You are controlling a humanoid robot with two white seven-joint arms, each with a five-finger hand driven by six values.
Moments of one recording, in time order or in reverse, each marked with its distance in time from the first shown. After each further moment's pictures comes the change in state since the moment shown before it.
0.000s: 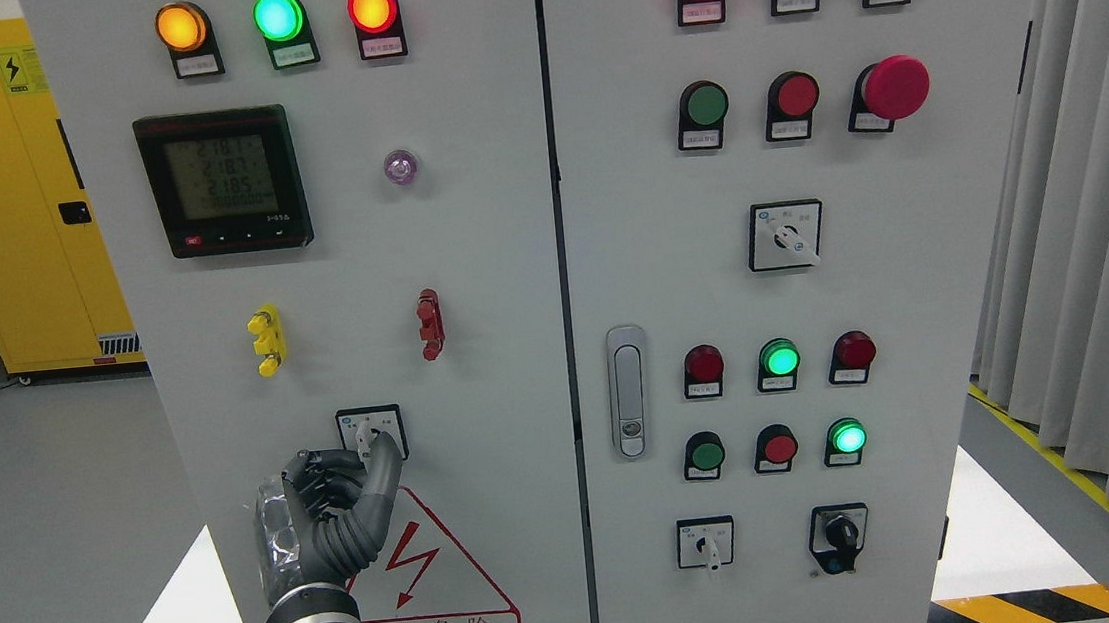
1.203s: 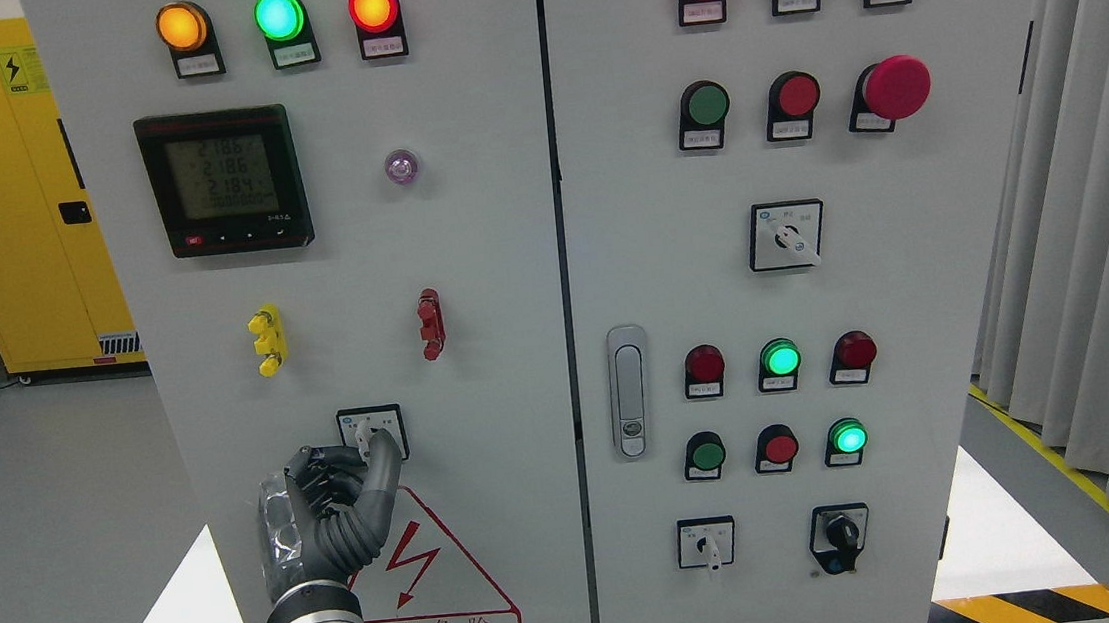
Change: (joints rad) left arm -0.001 -0.001 -0.001 0.002 0.002 -0.003 -0.001; right arm 0.000 0.000 0.000 0.000 0.000 0.000 -0.002
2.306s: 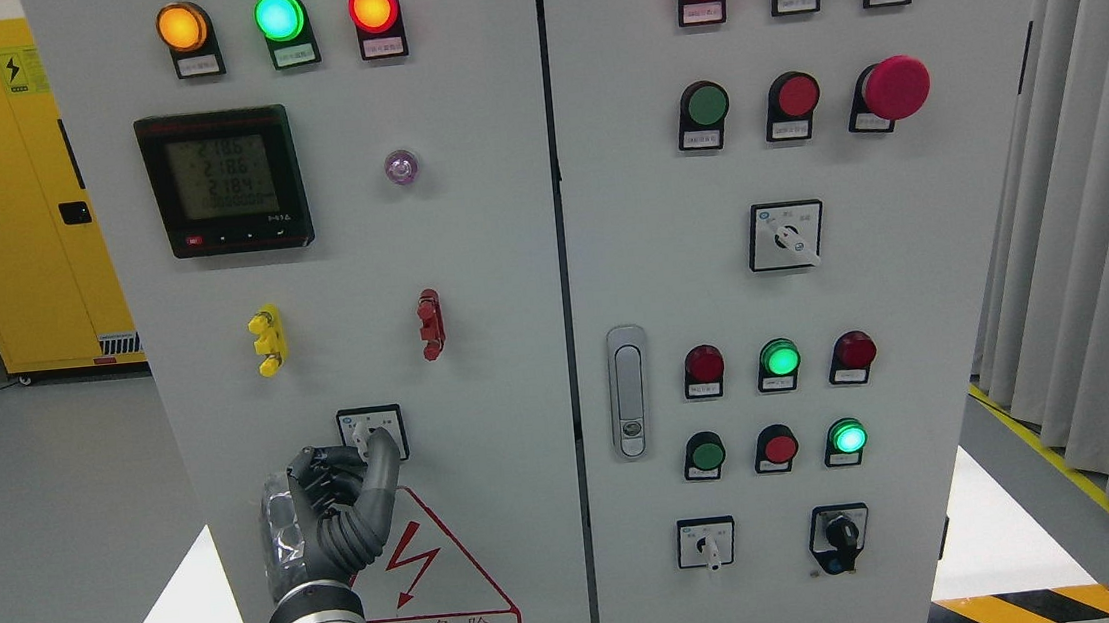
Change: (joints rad) left arm -0.001 0.000 -0.002 0.004 0.000 -0.004 0.000; right arm 0.000 0.000 0.000 0.000 0.000 0.000 0.000
